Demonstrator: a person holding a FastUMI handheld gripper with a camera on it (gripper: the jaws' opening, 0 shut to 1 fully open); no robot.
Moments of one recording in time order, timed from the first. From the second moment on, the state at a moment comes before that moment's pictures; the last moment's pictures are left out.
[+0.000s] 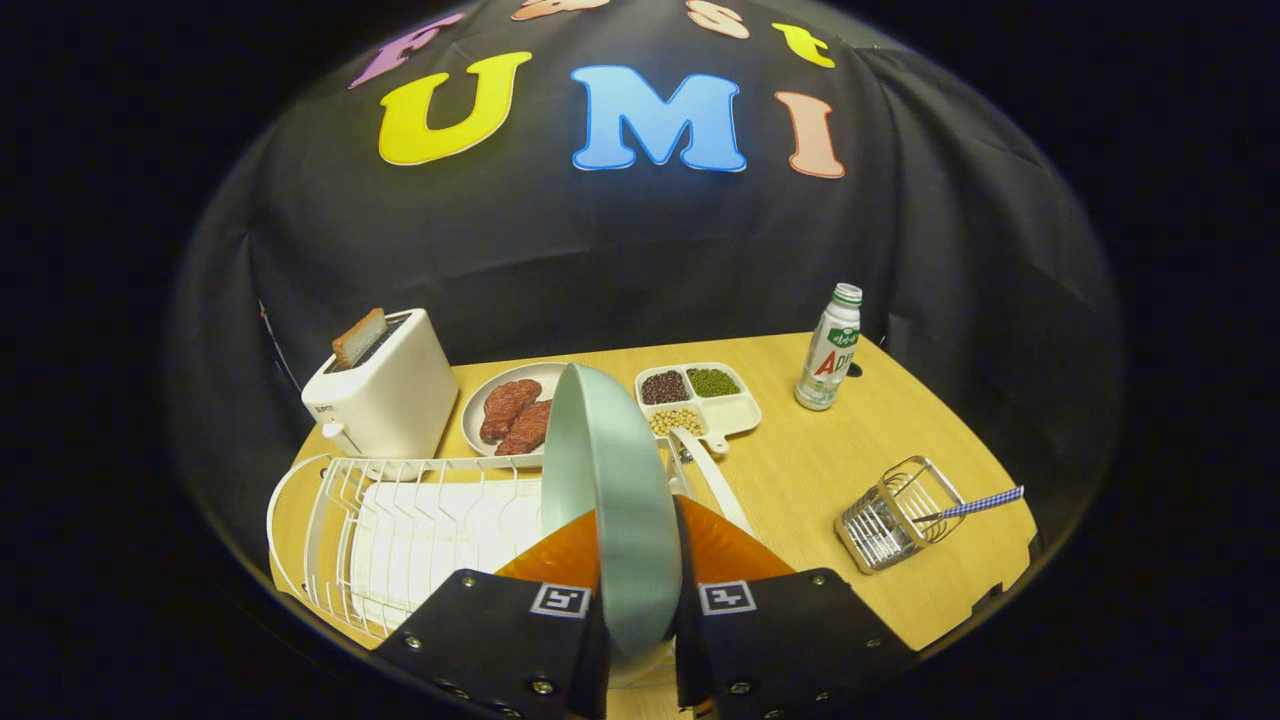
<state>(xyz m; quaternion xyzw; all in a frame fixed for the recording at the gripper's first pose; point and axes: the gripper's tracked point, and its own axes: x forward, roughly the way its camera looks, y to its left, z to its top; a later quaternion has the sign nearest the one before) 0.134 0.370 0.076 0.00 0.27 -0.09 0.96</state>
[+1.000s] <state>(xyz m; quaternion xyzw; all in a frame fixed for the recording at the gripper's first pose) -0.020 0.353 0.139 -0.10 0.23 -0.12 0.96</state>
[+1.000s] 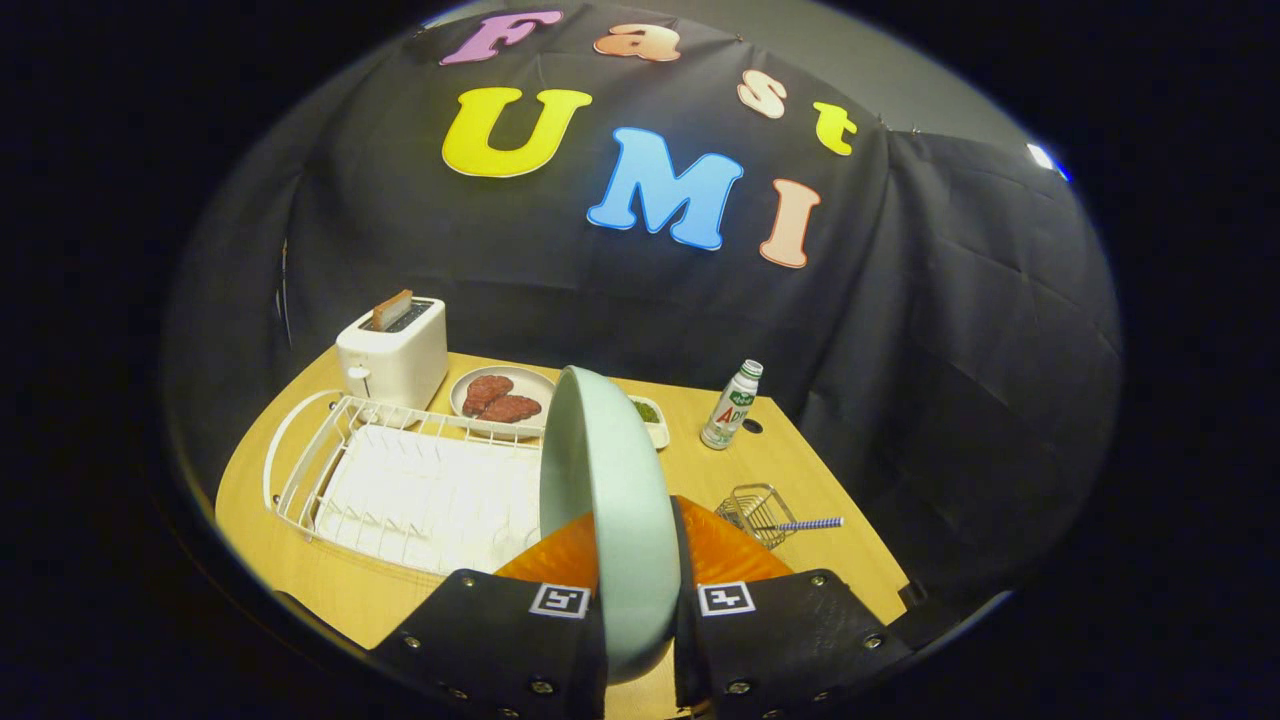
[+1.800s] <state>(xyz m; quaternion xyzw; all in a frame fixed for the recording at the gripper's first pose) -0.103 0.365 -0.001 0.09 0.36 -0.02 0.93</state>
